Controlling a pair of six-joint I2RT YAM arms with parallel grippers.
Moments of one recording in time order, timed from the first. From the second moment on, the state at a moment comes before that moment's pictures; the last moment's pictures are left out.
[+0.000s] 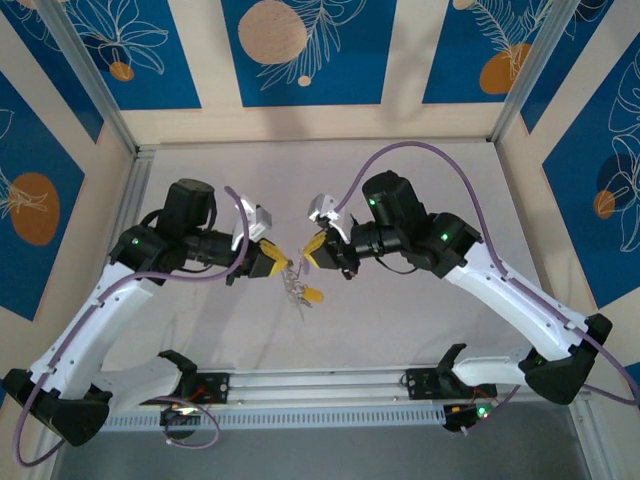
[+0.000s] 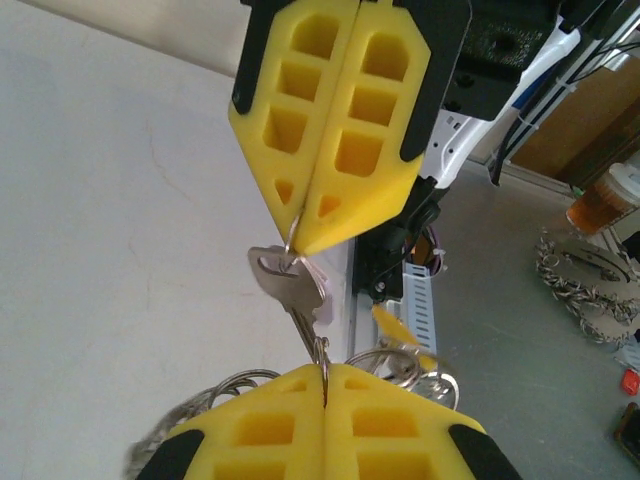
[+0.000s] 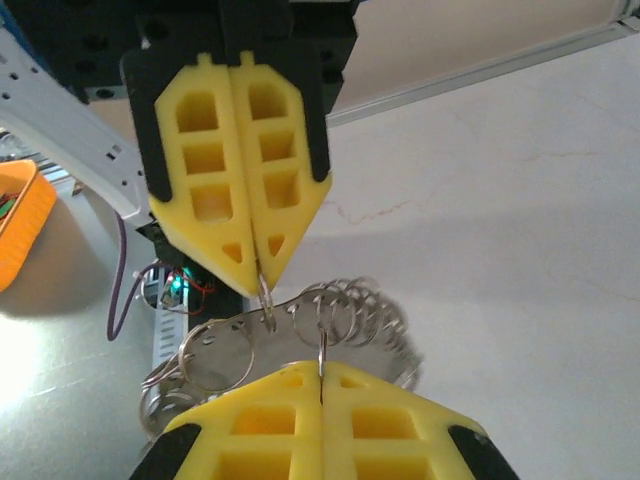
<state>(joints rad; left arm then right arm) -0.52 1.08 1.27 -0.92 0.94 0.30 0.84 1.22 1.38 -0.75 -0.56 -0.12</state>
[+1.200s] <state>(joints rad) -0.54 1.10 1.32 -0.96 0.97 0.32 0.84 1.27 1.41 -0.79 -0.68 -0.16</state>
